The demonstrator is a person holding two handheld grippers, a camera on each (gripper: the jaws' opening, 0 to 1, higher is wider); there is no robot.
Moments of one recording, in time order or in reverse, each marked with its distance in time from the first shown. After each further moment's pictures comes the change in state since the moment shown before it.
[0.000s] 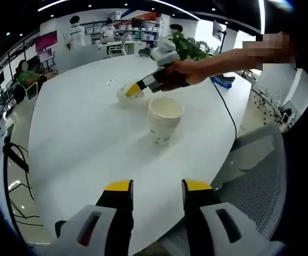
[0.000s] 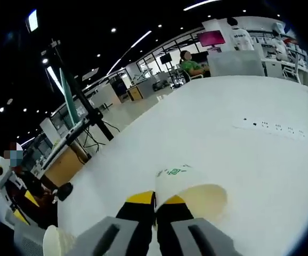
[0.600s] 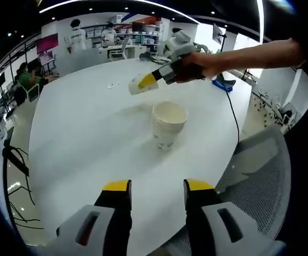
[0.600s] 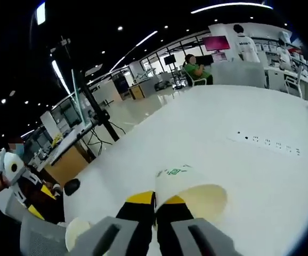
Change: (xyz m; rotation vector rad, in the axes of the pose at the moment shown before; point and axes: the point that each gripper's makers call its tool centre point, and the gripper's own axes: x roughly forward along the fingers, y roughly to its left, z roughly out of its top) left arm 0.010 0.013 0.004 0.005 -0.034 0.007; right arm -0.022 -0.024 0.020 -0.062 0.018 -0.009
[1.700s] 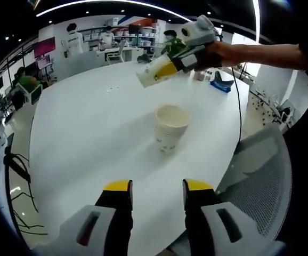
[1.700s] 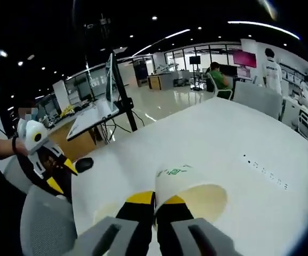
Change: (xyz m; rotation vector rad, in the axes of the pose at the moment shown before) left arm -0.002 0.004 0.009 0.029 -0.013 -0.022; right arm -0.050 0.062 0.007 -0.259 0.078 0.027
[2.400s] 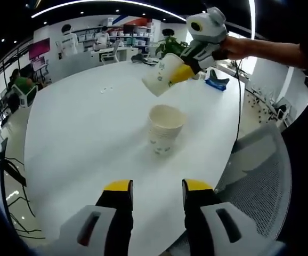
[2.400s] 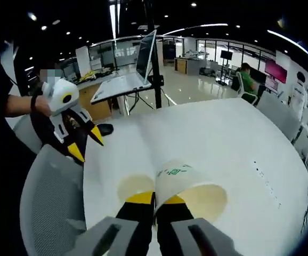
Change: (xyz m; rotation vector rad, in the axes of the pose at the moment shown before) left arm 0.010 -0.007 0.001 0.018 0.005 -0.032; right arm -0.019 0.046 -0.030 -0.267 0.213 0.108
